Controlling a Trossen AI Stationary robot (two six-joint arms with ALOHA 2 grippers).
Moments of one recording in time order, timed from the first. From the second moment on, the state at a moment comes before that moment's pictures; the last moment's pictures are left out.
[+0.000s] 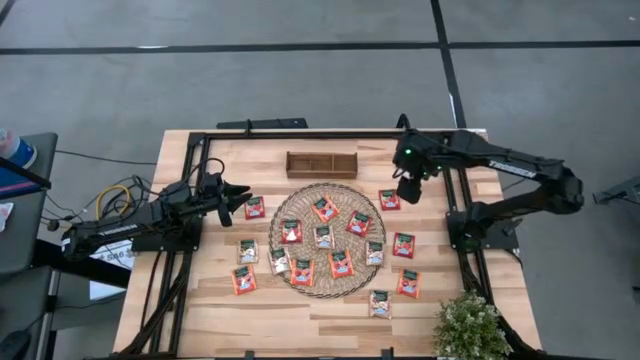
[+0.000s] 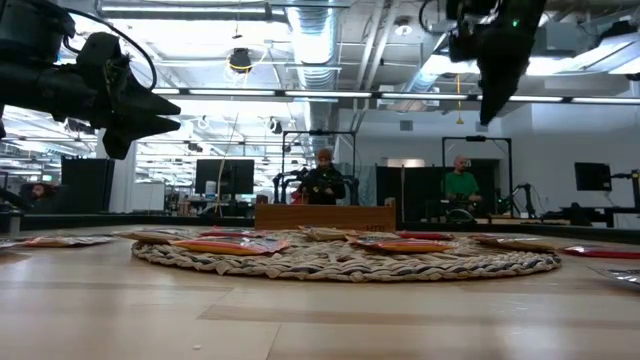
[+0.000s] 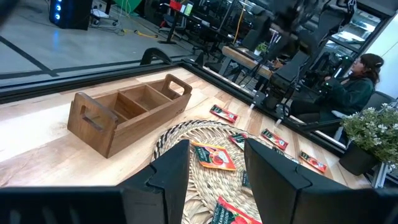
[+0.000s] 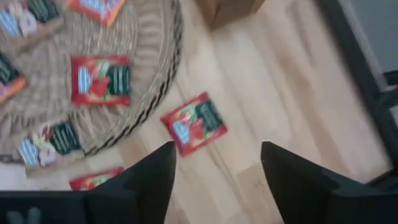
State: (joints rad) left arm 0.31 0.10 0.00 0.03 -0.03 -0.44; right arm -0.38 1.21 1.13 -1.15 0.05 -0.01
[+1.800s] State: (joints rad) left arm 0.31 0.10 0.00 0.03 -0.03 -0.44; right arm -0.55 1.67 0.92 -0.75 -0.05 -0.45
